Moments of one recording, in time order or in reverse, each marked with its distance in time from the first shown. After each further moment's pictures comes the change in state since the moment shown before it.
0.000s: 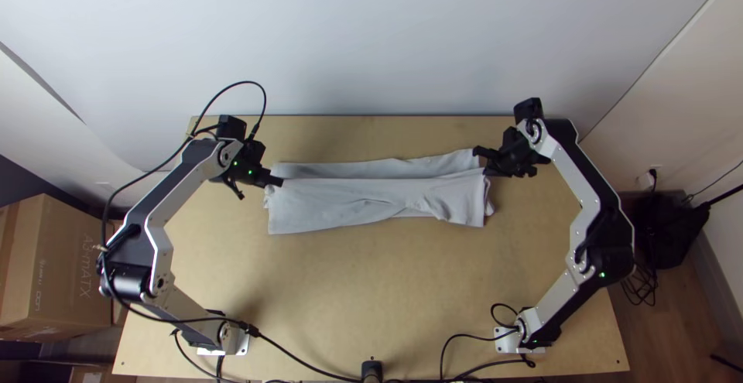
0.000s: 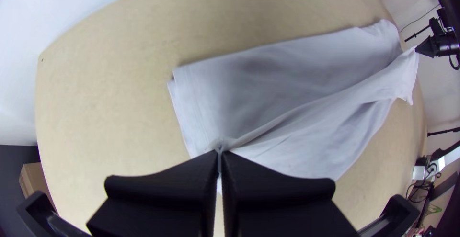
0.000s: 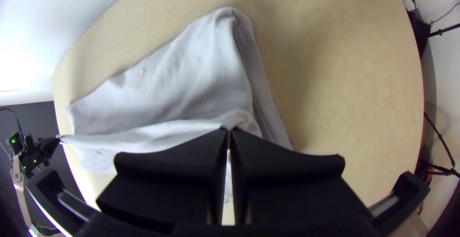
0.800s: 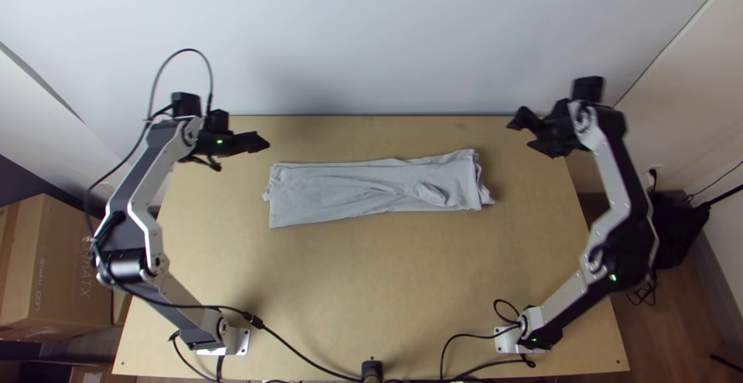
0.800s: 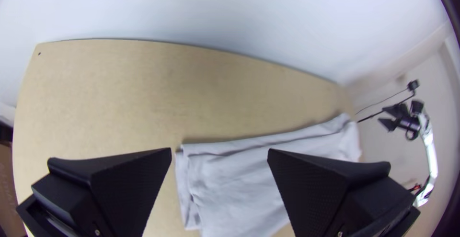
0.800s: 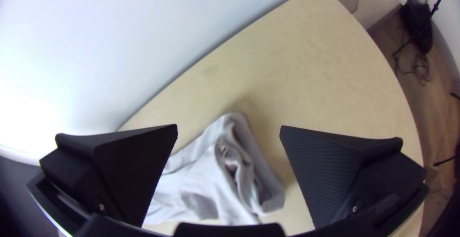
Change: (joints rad) left arm 0.220 0.056 0.169 0.084 0.421 -0.192; right arm -0.219 -0.067 0.107 0.166 -0.164 0.155
